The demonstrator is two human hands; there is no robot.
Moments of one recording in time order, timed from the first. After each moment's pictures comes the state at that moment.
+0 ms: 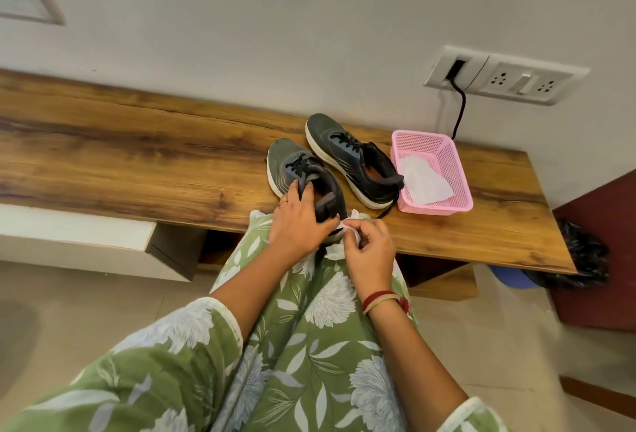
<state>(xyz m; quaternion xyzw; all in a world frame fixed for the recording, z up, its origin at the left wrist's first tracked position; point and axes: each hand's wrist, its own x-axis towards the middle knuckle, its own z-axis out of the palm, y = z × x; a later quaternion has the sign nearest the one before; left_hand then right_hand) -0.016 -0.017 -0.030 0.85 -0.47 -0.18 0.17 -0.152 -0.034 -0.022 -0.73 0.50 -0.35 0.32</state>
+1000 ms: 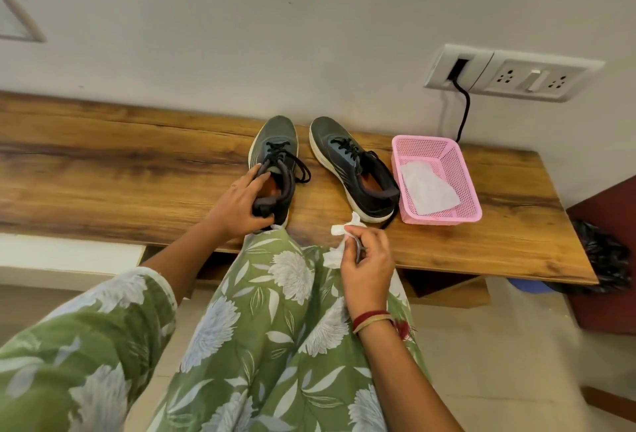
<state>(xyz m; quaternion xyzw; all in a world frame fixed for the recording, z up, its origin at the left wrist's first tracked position) 0.104 -0.017 -0.044 0.79 -0.57 -0.19 0.14 -0.138 -0.040 -0.025 -0.69 0.52 -0.40 0.31</state>
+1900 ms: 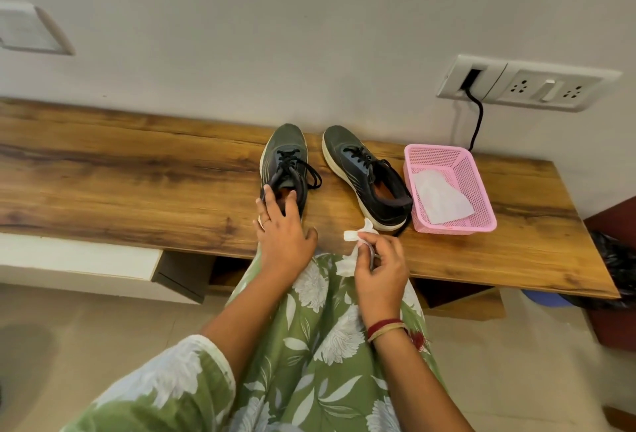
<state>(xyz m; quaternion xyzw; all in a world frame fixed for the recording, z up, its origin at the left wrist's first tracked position) 0.008 -0.020 -0.033 0.89 -0.38 -0.14 0.18 -0.136 -0.043 -0.028 -0.69 0.50 -0.42 0.32</state>
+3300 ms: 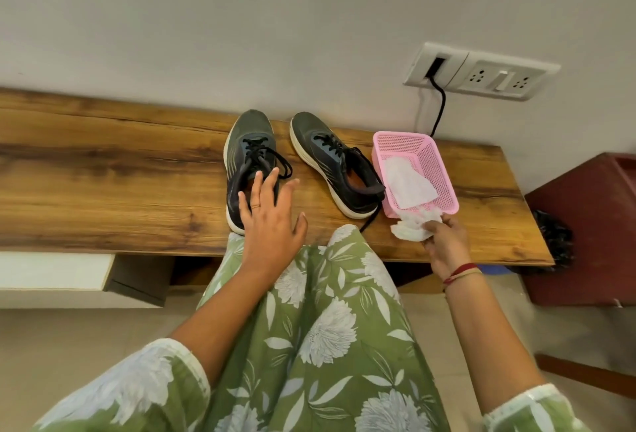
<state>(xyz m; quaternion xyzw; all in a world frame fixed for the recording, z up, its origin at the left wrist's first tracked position) 0.007 -0.022 -0.046 0.80 -0.51 -0.02 0.31 -0.225 -0.155 -0.017 -0.31 0.66 -0.39 0.56</state>
